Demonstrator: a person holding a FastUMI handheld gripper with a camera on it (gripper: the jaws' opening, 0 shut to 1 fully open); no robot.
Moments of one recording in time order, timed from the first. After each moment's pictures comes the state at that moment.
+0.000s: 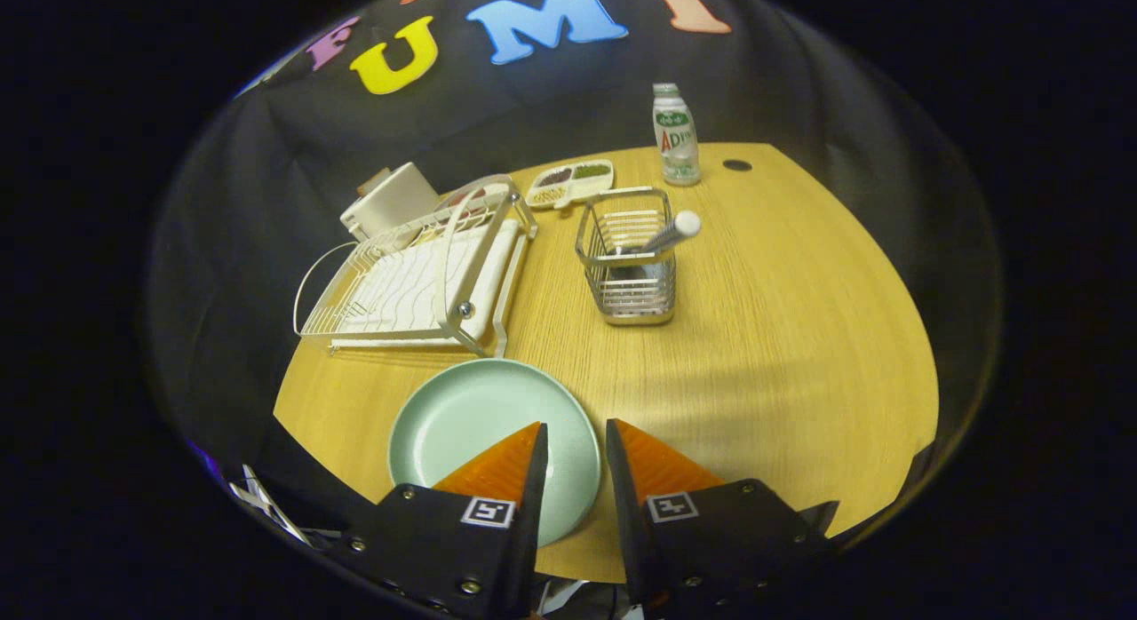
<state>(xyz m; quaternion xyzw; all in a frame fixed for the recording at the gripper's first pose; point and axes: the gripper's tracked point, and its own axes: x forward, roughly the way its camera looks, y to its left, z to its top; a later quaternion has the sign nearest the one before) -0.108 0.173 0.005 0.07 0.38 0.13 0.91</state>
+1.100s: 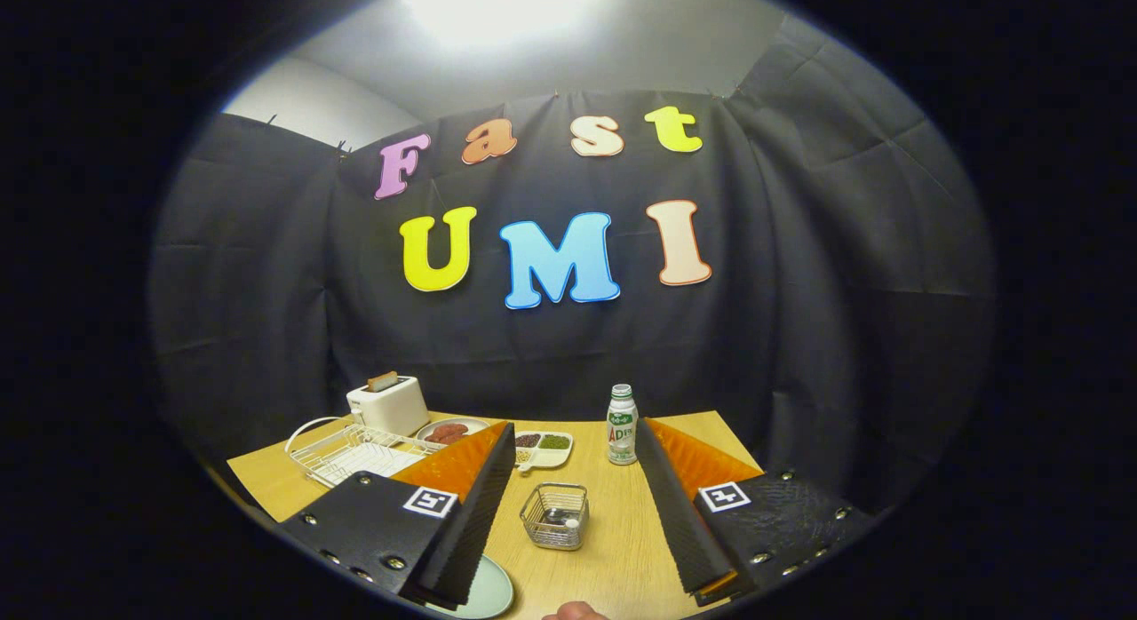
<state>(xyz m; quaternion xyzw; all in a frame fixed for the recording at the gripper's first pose) -0.076 0.096 0.207 0.04 -0.02 0.09 1.00</state>
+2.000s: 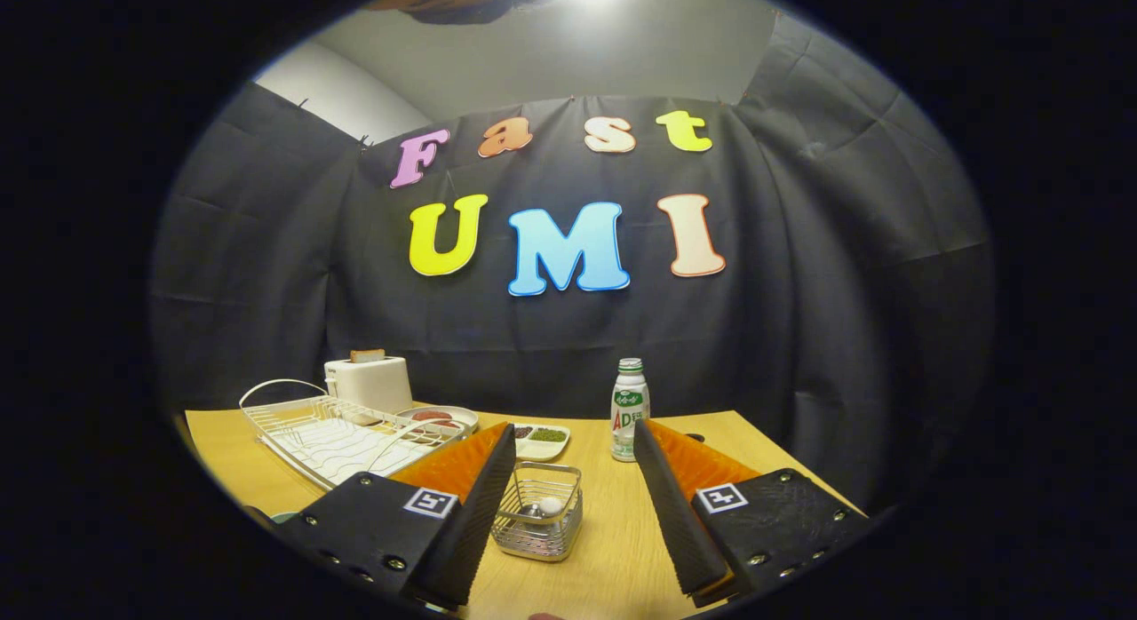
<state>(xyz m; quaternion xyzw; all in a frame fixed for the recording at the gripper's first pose) 0.001 0.109 0.086 0.01 -0.07 0.10 0.99</state>
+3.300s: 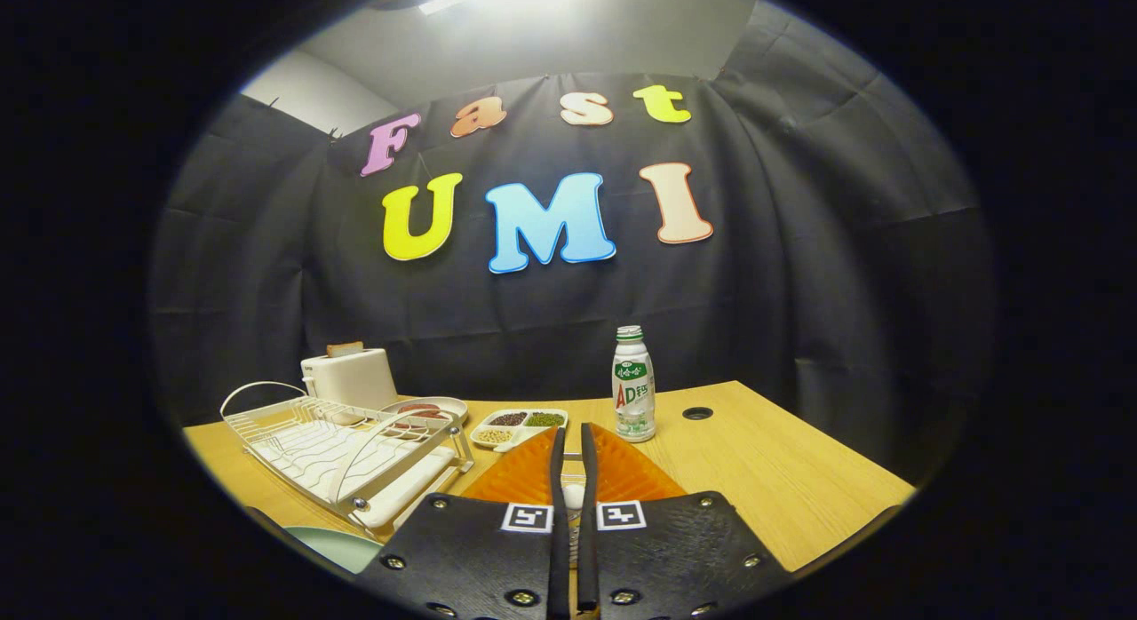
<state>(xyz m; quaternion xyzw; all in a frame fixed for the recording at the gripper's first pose) 0.035 0.121 0.072 0.04 -0.03 0.06 1.00</state>
